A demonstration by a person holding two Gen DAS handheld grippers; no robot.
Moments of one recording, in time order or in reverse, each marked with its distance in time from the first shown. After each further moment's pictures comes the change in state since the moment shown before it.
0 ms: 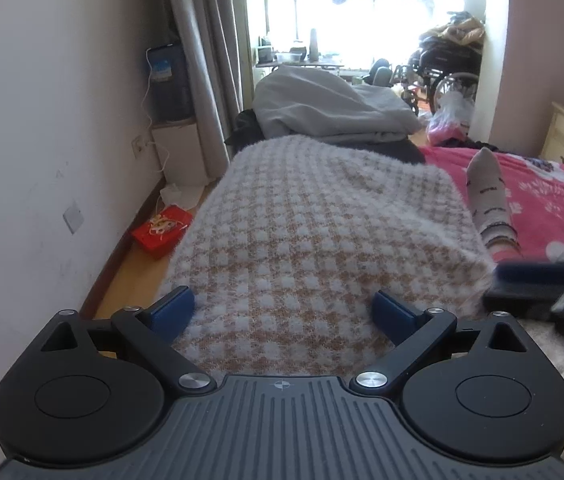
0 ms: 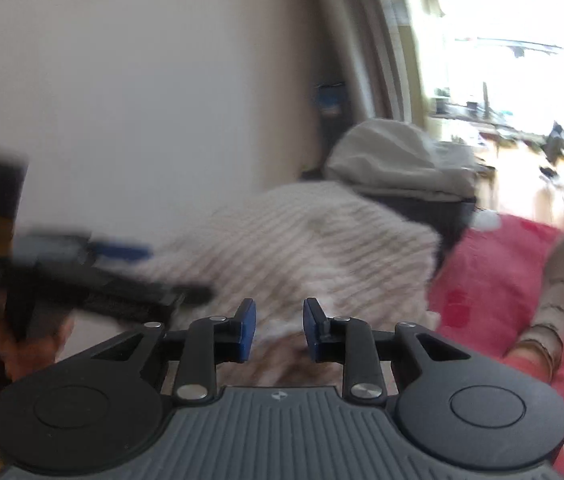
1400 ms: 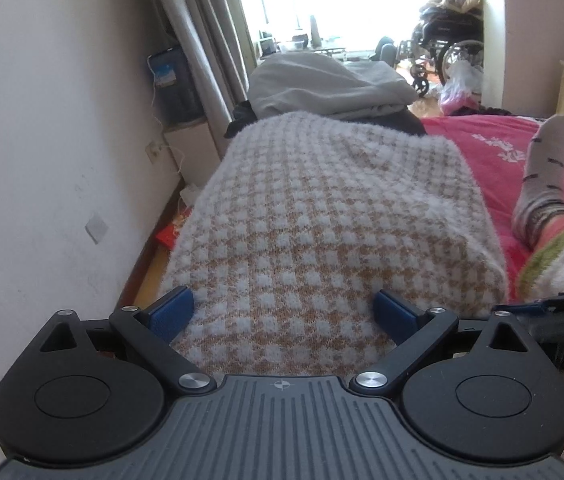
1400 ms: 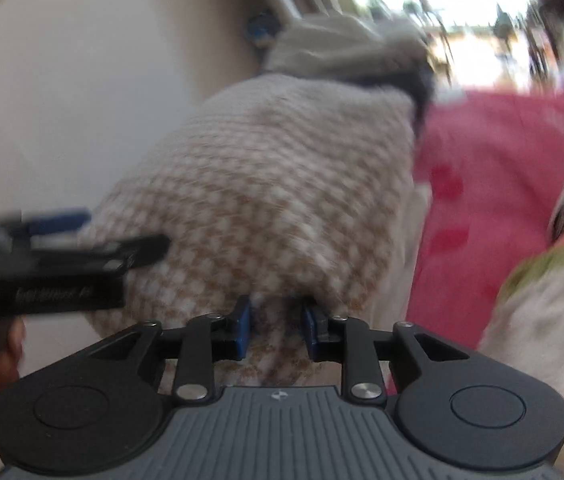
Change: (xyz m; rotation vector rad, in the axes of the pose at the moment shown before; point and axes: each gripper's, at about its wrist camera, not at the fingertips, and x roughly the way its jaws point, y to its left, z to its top) left arm 0.009 -0.021 0.004 0.105 0.027 0.082; right arm 0.010 -0.016 -0.037 0.396 0.140 -0.033
